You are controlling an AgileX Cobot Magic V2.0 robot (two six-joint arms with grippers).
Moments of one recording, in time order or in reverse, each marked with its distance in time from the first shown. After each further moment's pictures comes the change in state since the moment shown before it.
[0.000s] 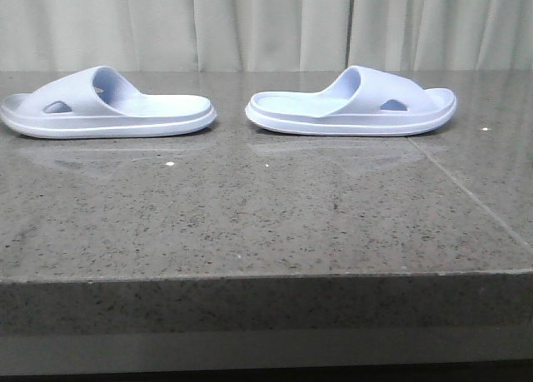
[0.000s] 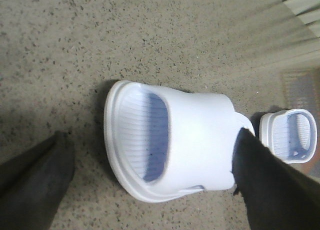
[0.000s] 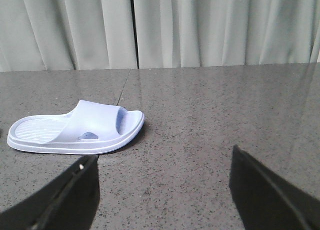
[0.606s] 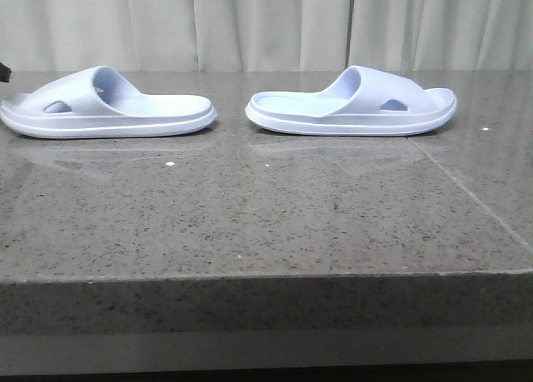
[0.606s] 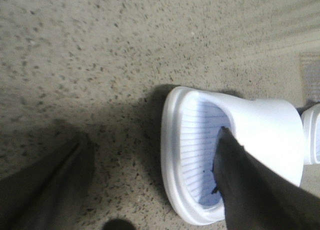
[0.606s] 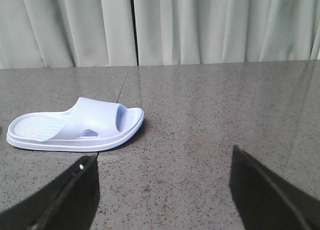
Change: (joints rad) left arm -0.034 0.155 -0.103 0.060 0.015 -0.006; right arm 0.000 0.000 0.000 0.000 0.009 0.000
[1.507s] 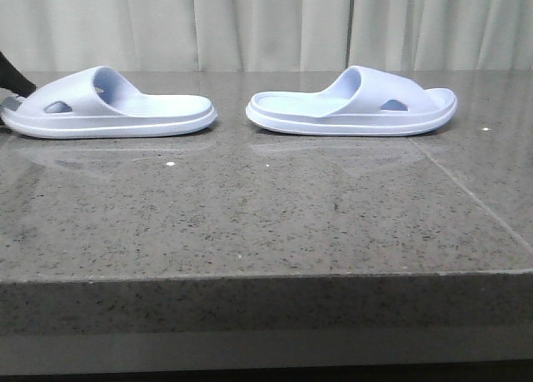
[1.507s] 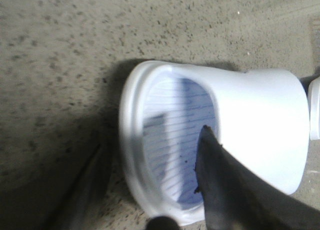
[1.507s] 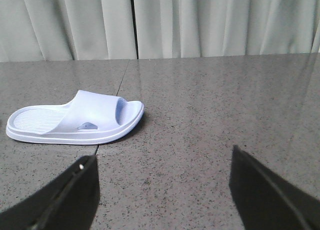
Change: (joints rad) left arm -0.076 0.007 -0.001 0.053 0.004 -0.015; right arm 0.000 0.000 0.000 0.000 0.024 0.000
